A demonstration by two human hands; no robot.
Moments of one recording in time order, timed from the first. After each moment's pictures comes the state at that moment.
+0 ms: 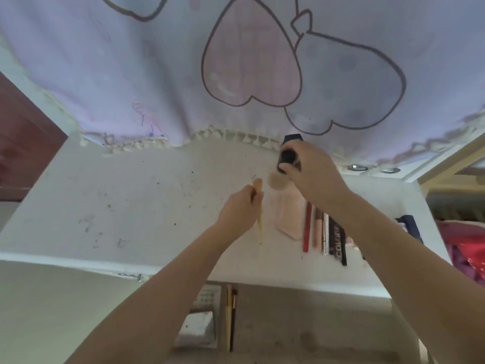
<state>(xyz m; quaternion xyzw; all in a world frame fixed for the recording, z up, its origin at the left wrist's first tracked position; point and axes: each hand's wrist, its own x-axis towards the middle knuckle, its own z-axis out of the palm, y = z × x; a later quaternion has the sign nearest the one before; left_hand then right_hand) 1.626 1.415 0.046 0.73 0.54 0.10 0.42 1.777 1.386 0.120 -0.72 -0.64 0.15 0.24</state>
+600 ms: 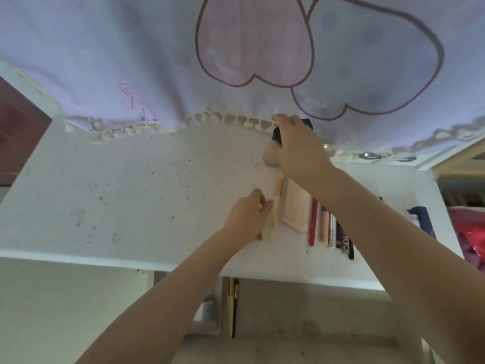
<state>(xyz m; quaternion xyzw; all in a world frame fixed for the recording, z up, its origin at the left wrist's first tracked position) 1.631 1.412 0.025 0.70 0.53 0.03 0.47 1.760 1.438 0.111 -0.75 -0.63 0.11 0.14</state>
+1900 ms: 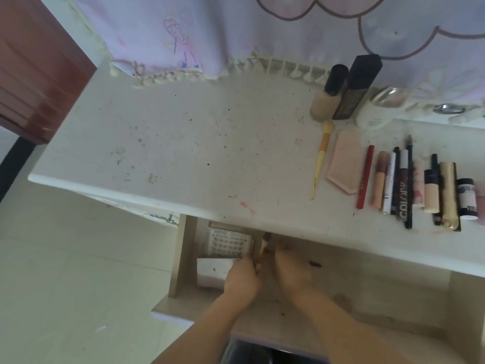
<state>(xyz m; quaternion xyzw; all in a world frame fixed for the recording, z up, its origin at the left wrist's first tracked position) 1.527 1.256 -0.116 0.62 0.66 -0.12 0.41 1.642 1.249 -0.142 -0.76 -0.57 0.32 -0.06</state>
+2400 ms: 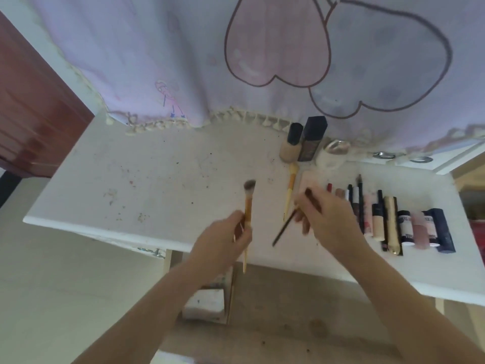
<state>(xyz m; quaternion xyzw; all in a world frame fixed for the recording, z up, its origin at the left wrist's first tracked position) 1.542 1.344 0.055 0.77 0.51 0.07 0.38 1.742 1.306 0.086 -0.70 -0.54 0.33 0.33</state>
